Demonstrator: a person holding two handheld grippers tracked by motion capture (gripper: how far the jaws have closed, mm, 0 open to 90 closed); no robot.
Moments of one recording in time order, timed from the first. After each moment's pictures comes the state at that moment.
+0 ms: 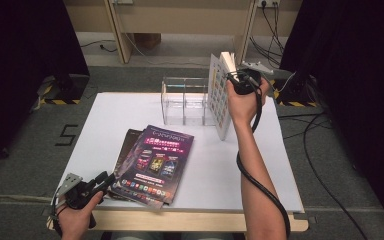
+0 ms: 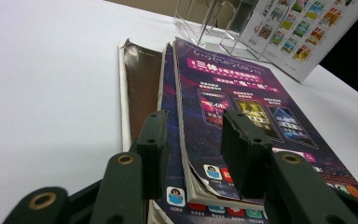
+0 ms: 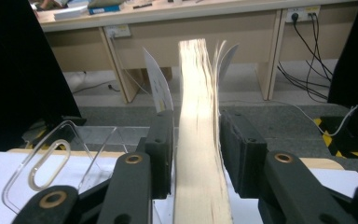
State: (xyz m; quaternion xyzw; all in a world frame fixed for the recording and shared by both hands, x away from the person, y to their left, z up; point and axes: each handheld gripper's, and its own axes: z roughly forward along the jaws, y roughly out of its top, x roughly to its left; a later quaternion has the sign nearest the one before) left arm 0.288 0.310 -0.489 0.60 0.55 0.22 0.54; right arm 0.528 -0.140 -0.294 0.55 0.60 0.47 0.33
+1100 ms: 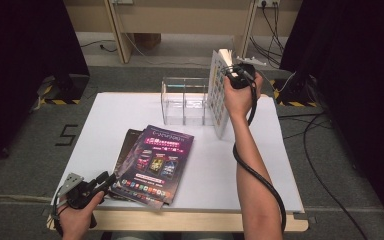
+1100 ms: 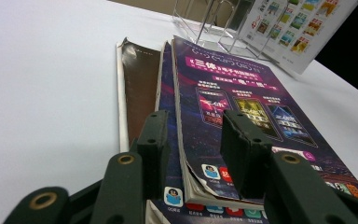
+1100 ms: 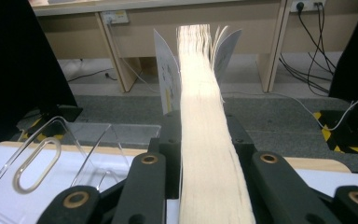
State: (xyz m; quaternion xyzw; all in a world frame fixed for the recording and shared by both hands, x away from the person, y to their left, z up) left arm 0.289 0.308 -0.489 0.60 0.55 0.22 0.54; right arm 0.555 -0.131 -0.294 0.56 0.62 0.45 0.33
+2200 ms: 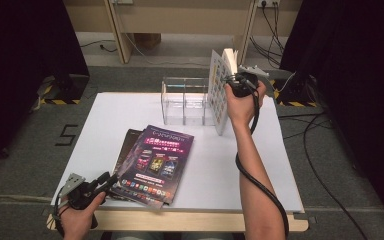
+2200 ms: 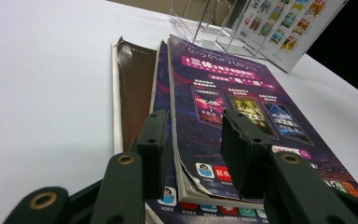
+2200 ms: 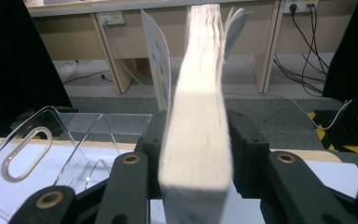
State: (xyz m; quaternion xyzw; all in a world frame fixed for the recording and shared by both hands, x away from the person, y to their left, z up) left arm 0.287 0.303 -0.489 0.61 0.54 0.22 0.54; right arm 0.537 -0.141 -0.312 0.56 0.61 0.46 0.33
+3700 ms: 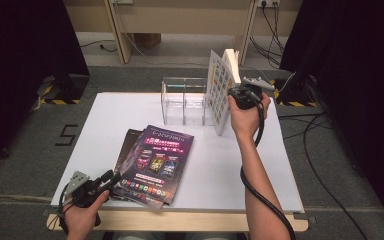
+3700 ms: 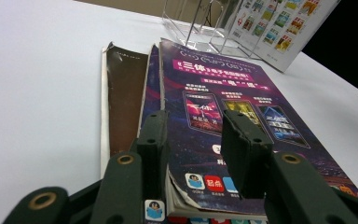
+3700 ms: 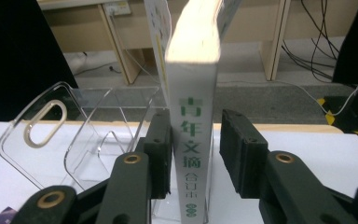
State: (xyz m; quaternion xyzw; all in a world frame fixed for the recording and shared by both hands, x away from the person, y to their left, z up) left arm 0.295 0.294 -0.486 0.61 0.53 0.22 0.54; right arm 0.509 -0.149 -0.327 0.56 0.62 0.45 0.30
